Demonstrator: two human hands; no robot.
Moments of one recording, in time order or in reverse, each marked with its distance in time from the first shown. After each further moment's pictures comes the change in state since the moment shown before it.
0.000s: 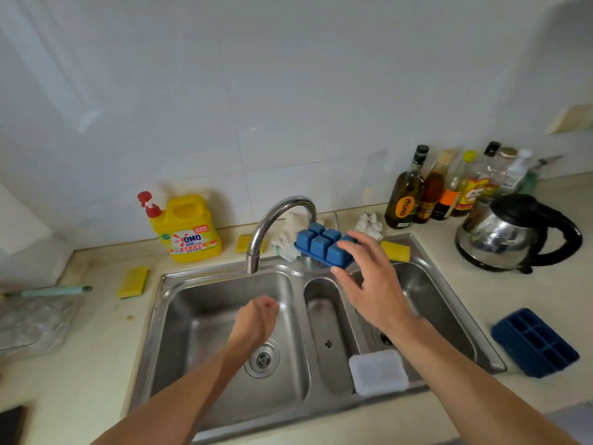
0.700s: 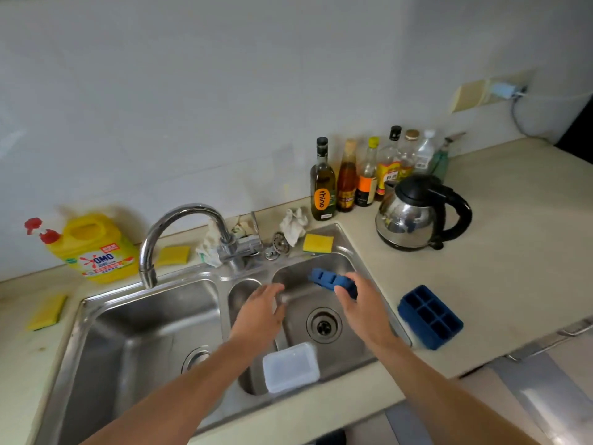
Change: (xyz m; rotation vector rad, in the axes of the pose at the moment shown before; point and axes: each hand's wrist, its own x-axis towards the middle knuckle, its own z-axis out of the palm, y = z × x) left_hand -0.027 0.154 0.137 0.205 0.002 0.347; right_hand -0.096 0.165 -0.092 0.112 -0.069 0.627
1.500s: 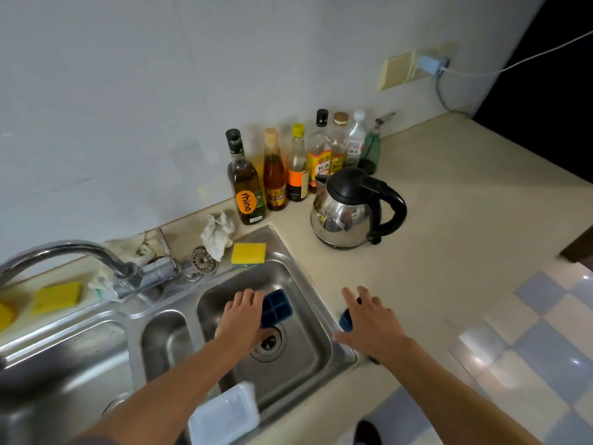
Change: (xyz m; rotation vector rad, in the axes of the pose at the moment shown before) left_hand 0.115 0.039 0.113 0.458 -0.245 0.298; right_hand 0.045 0.093 -0.097 -0.762 -0.488 0.289
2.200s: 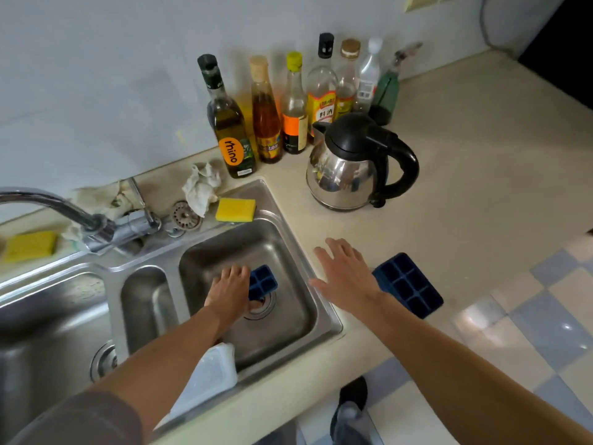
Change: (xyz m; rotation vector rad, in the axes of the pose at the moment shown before) left_hand 0.018 0.008 0.052 0.004 -0.206 -0.144; right_hand 0.053 0.005 0.009 -0.061 0.157 -0.279
